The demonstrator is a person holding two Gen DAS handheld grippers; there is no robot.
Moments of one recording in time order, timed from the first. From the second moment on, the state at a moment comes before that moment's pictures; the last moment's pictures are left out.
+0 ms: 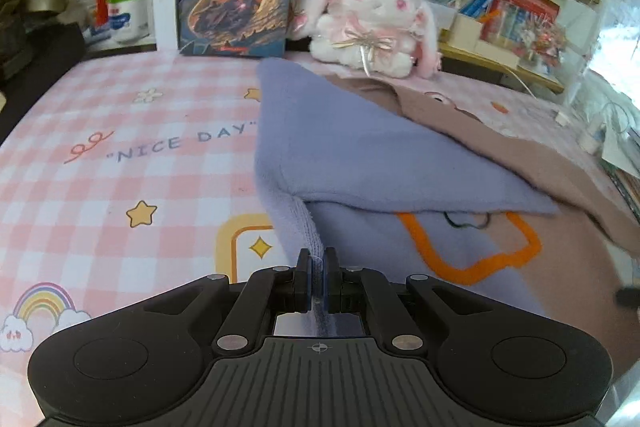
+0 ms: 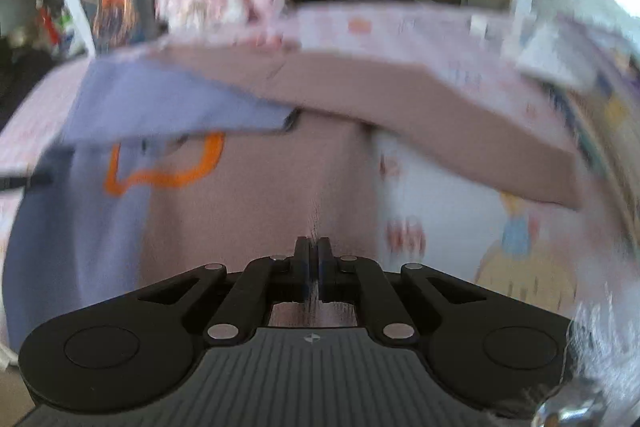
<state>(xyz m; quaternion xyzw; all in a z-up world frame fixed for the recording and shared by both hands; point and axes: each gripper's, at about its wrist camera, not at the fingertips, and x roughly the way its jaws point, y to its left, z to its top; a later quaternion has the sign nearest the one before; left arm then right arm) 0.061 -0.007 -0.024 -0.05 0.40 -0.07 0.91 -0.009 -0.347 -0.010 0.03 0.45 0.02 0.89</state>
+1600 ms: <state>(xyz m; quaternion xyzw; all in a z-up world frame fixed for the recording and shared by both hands) 0.081 -0.258 -0.012 0.21 0.35 -0.19 0.89 0.181 -0.452 -0.009 -0.09 0.31 -0.03 0.95</state>
